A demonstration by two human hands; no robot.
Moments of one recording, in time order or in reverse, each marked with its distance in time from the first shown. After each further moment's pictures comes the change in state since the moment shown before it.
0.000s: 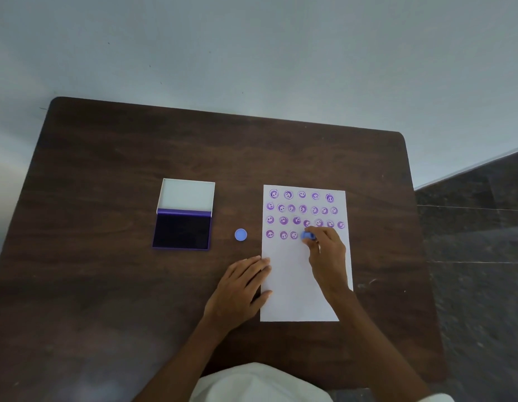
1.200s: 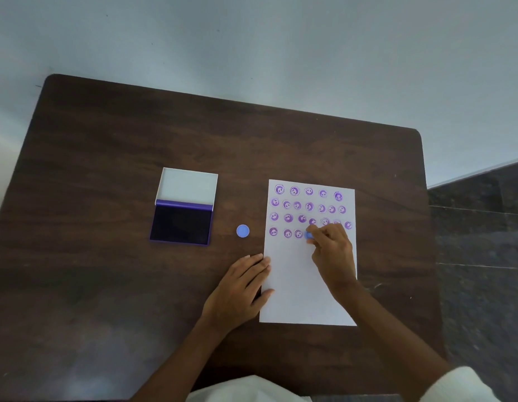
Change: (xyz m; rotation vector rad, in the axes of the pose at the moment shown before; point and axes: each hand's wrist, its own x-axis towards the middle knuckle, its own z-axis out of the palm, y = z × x) left_hand -0.001 0.005 0.004 0.026 0.118 0.020; right_hand 0.009 0.011 -0.007 -0.270 0.000 -0.423
